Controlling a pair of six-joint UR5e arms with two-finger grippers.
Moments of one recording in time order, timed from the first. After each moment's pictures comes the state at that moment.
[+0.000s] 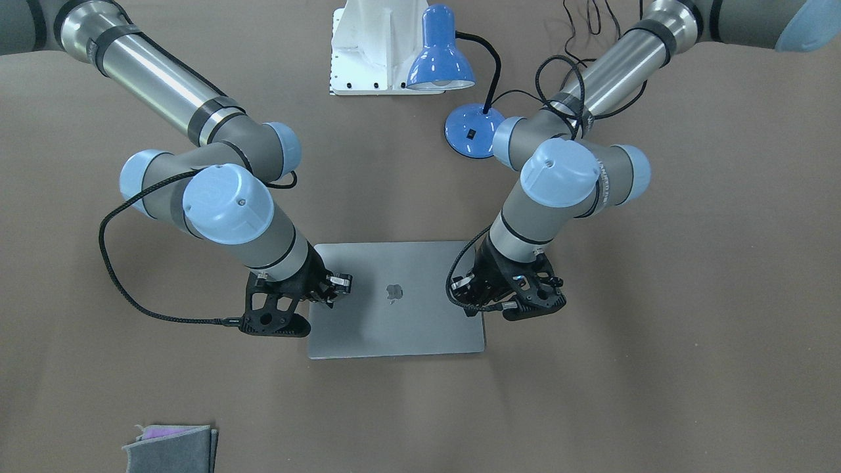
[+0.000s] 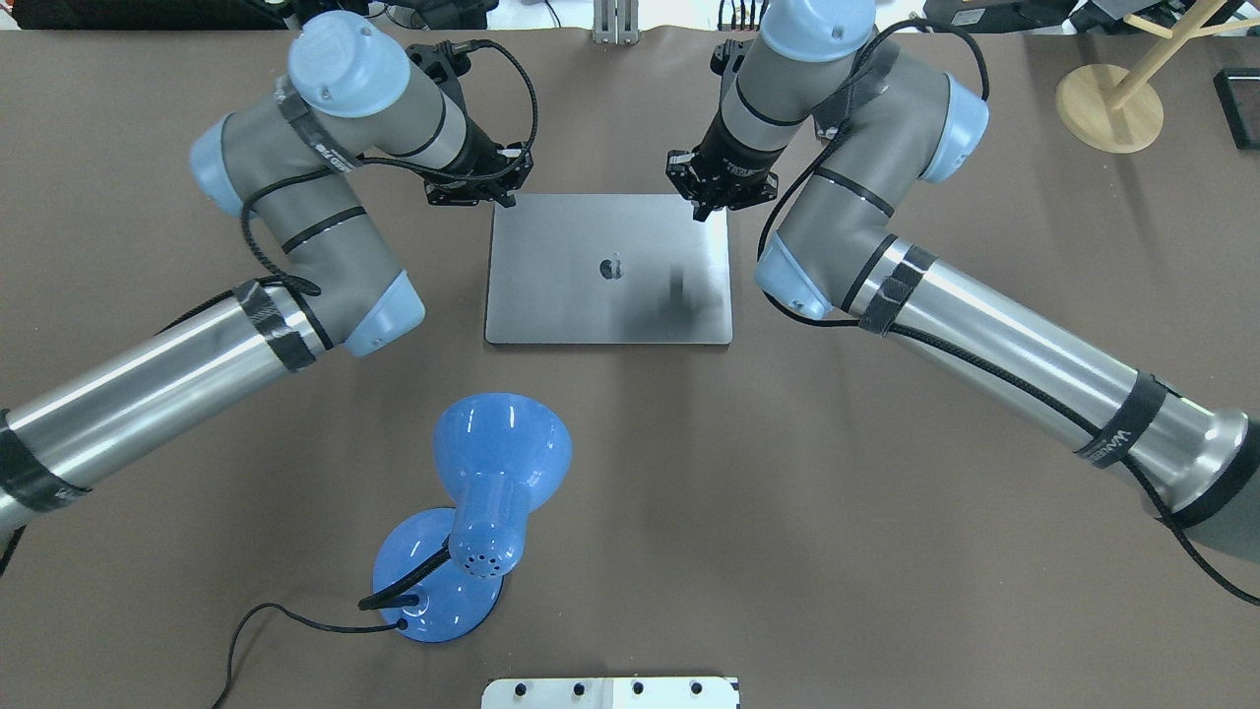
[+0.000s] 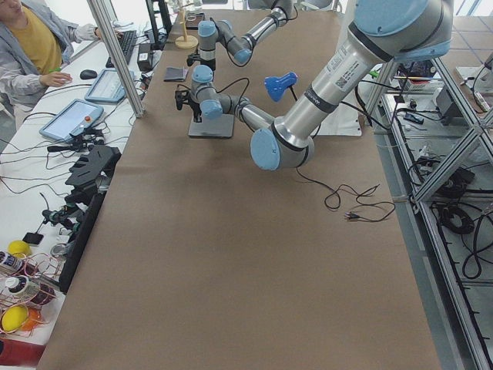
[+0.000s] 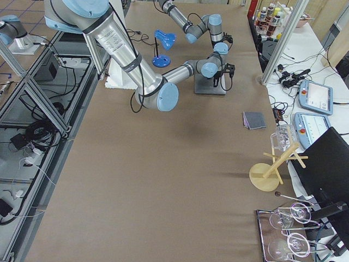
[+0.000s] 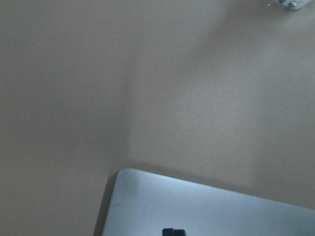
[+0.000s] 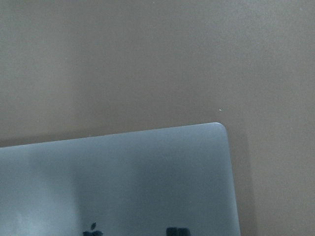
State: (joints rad) left arm -0.81 -2.32 -1.30 -2.10 -2.03 -1.38; right arm 0.83 -0.74 1.22 -1.21 2.18 1.19
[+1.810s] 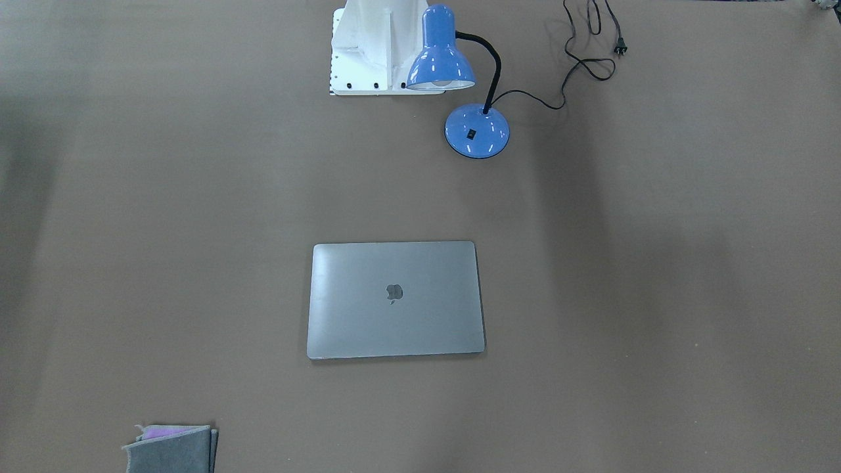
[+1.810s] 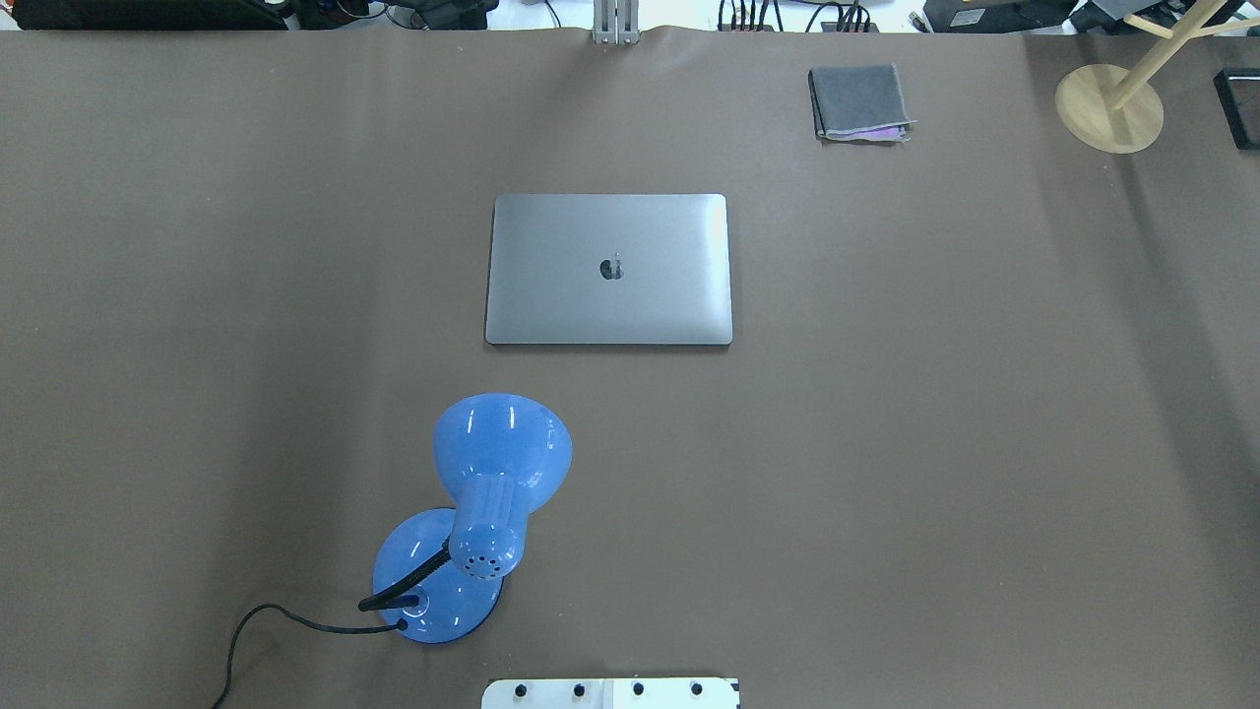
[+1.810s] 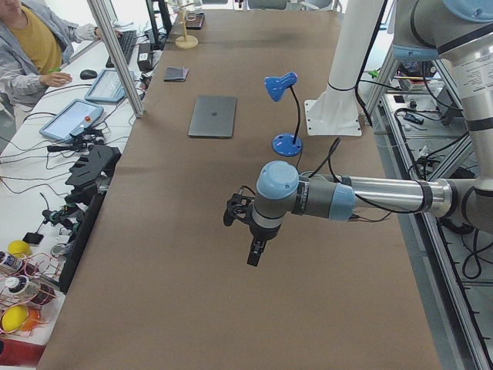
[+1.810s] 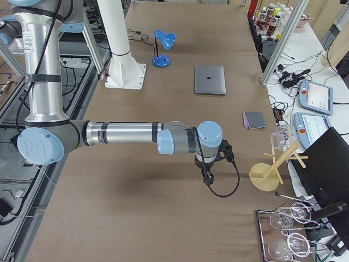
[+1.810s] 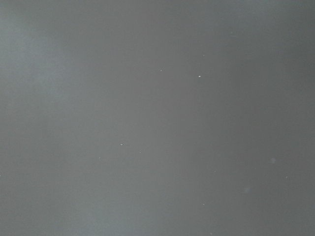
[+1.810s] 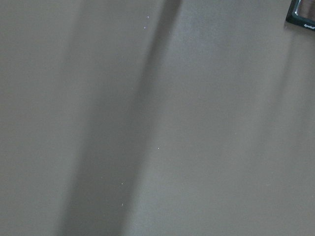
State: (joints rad) left arm -1.59 -1.20 -2.00 -1.66 -2.31 0.18; right arm 1.55 -1.56 1.61 -1.54 2.36 -0.25
